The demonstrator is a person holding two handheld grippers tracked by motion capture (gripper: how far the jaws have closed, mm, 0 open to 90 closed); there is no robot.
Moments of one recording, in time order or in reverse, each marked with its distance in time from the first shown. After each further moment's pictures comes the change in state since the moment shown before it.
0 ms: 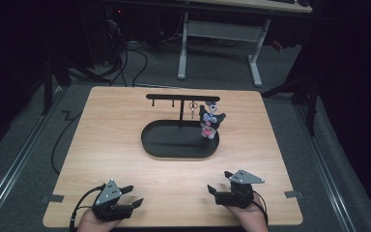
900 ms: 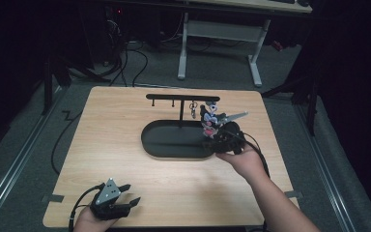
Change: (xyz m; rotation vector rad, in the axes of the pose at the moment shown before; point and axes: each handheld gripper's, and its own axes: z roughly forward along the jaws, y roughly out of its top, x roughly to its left) left arm 0.007 -0.003 0.000 0.036 0.039 0.048; right arm -0.032 0.157 0.025 0.266 0.038 -0.029
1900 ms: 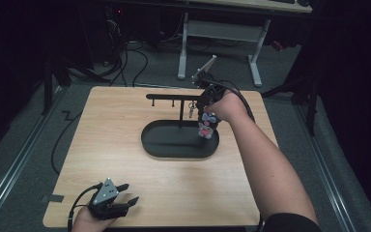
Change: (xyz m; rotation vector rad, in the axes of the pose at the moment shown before) left arm 0.004 -0.001 -0.004 -0.013 0.004 0.003; right arm -0.014 0.159 0.011 0.299 -0.094 -0.043
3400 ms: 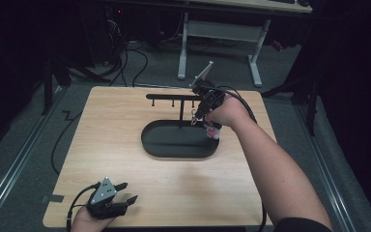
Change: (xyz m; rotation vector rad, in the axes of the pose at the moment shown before) left arm 0.002 0.000 -0.004 -0.017 0.011 -0.011; right arm 0.013 -0.011 -0.002 0.096 0.091 -0.063
